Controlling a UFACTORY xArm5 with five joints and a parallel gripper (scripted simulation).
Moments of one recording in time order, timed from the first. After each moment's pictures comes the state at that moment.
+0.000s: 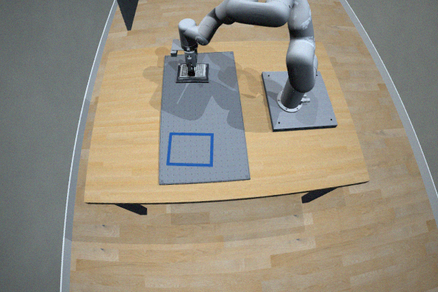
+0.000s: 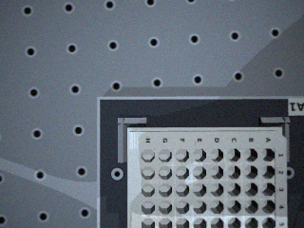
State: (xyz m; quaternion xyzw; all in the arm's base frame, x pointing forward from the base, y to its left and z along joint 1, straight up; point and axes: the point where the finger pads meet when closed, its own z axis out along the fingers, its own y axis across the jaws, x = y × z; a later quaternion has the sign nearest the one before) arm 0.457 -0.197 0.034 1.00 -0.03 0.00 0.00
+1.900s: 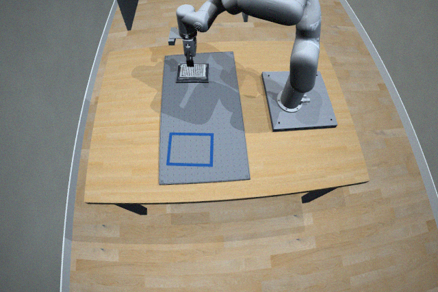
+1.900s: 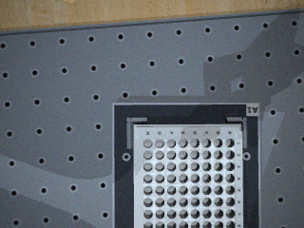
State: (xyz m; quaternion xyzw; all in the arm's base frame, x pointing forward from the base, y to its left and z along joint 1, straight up) arm 0.457 -0.197 0.105 1.00 -0.03 0.00 0.00
